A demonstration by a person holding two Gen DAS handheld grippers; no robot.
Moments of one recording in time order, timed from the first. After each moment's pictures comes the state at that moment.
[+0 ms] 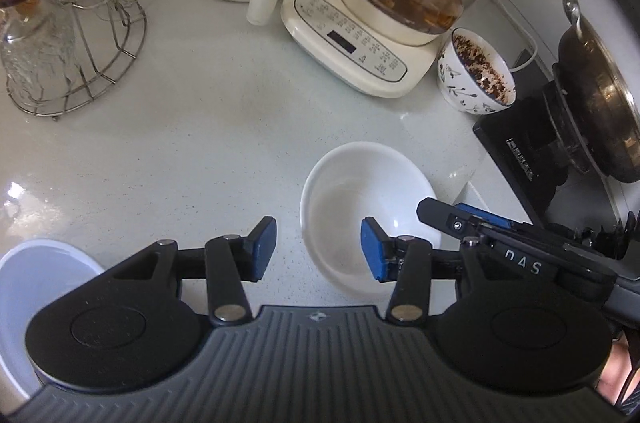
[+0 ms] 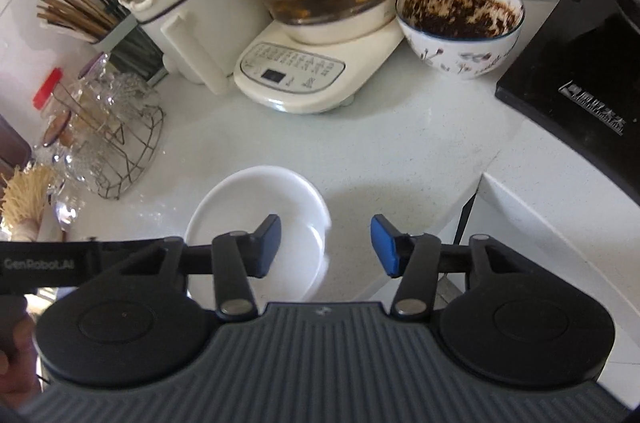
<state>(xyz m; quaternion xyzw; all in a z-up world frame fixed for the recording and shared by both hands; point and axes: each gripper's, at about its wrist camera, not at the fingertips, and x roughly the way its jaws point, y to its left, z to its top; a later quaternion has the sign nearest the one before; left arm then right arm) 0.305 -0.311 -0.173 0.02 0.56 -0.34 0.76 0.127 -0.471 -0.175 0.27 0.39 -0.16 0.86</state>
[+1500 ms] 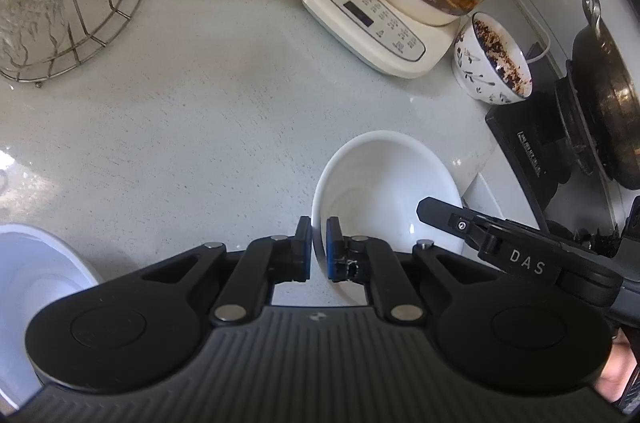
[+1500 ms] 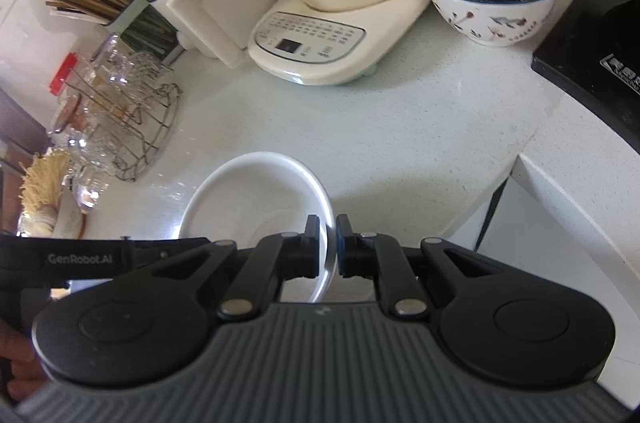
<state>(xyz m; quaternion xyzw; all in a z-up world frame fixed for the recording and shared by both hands) 0.314 -0.311 -0.197 0.01 0.60 -0.34 0.73 0.137 -0.480 -0.188 0.30 0.41 -0.10 0.86</state>
